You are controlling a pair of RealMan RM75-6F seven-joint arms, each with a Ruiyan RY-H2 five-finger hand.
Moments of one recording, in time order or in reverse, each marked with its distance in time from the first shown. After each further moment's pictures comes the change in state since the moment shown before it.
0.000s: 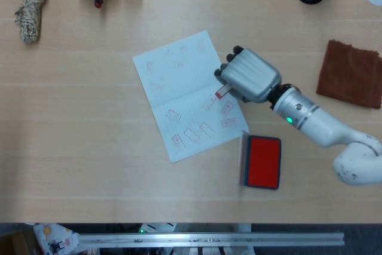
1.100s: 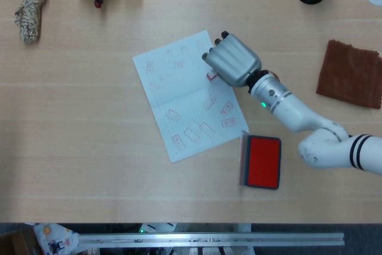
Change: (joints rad) left arm -0.001 -0.003 -0.005 0.019 -0.021 -0.018 -0.018; right arm 0.121 -0.212 0.019 0.308 0.127 -0.029 -0.083
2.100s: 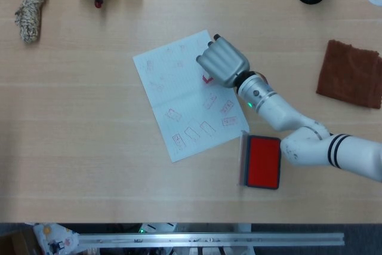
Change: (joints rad) left arm 0.001 -0.007 0.000 0.027 -0.014 -0.018 -0.031; right arm 0.065 -0.121 -0.007 0.163 0.083 -0.061 -0.088
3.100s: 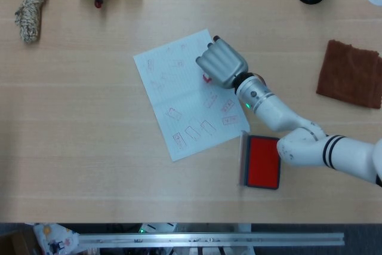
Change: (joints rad) left arm 0.002 -0.003 0.000 0.010 -0.002 -0.003 -0.011; right arm 0.010 -0.037 -0.008 0.050 0.015 -0.012 -0.005
